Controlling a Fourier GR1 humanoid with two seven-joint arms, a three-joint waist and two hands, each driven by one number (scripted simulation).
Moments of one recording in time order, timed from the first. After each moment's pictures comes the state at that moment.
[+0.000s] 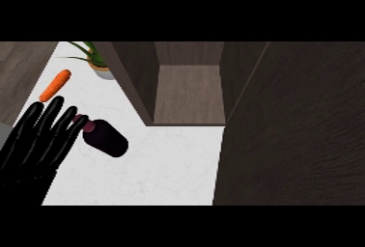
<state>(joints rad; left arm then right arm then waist) 0.05 0.10 -0.06 -2.29 0.41 -0.13 0.37 -0.04 -0.08 0.16 -2.46 -0.10 0.04 0.53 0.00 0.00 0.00</state>
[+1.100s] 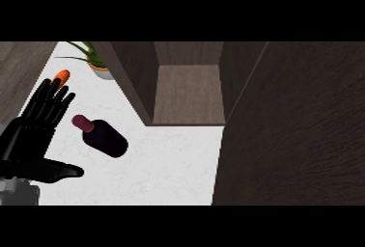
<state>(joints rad) -0.09 0.20 0.20 -1.69 0.35 -0.31 0.07 -0.11 -0.07 0.13 -2.46 -0.09 0.04 0.59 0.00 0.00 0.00</state>
